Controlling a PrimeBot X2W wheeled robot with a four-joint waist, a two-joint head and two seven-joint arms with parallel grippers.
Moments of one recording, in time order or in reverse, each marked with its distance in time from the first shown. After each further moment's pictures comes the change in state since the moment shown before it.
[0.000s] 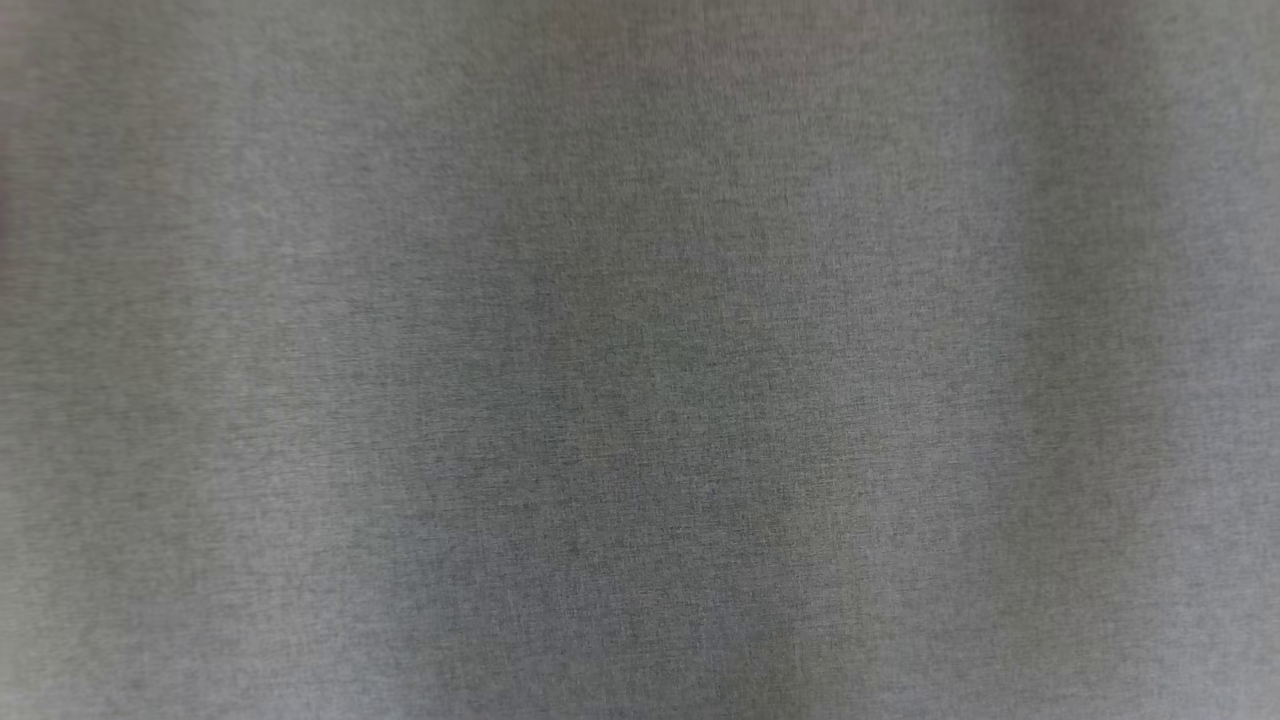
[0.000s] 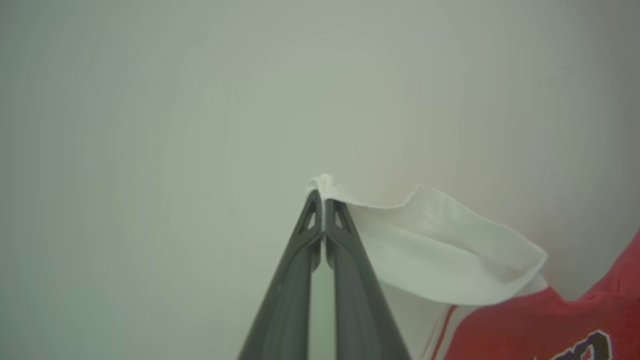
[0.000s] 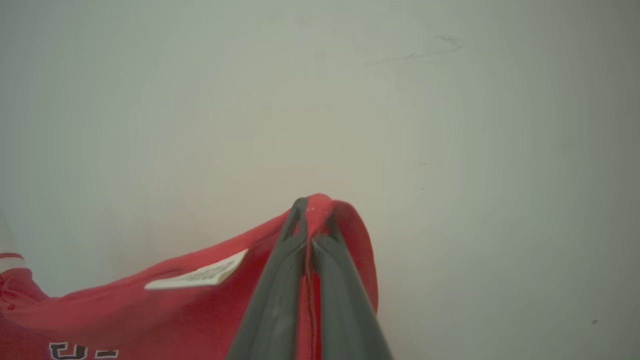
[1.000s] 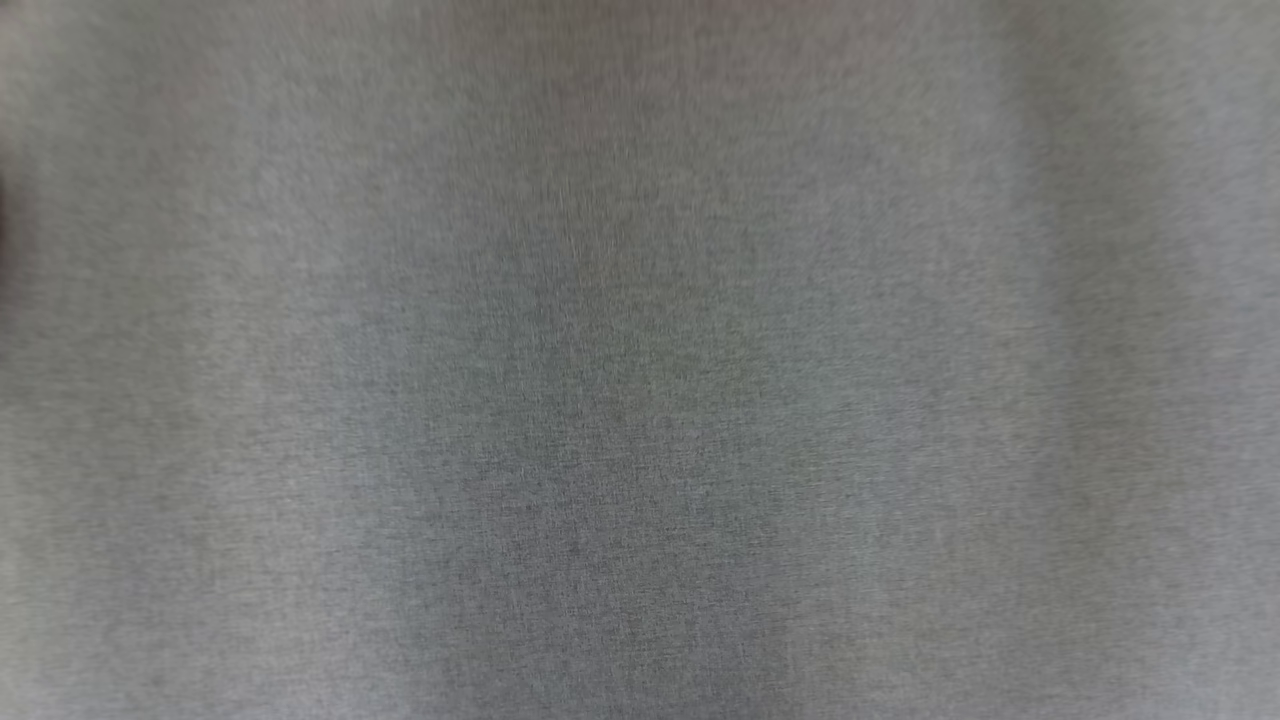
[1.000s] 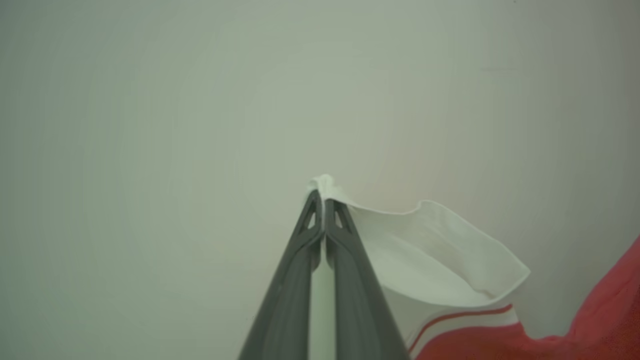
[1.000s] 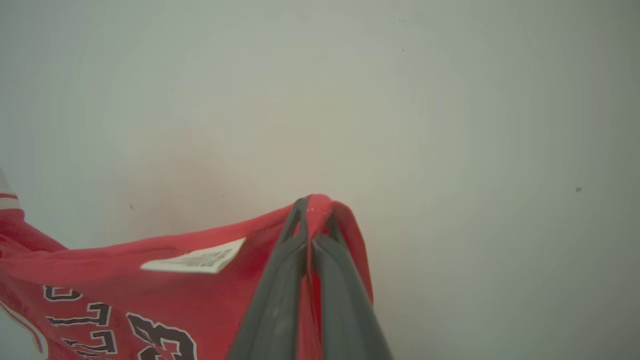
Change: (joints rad) left arm 0.123 0.014 -0.185 0.018 -0.212 0.000 -0.163; right arm 0.205 -0.106 0.280 0.065 0.262 0.000 -0.185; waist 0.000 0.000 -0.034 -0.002
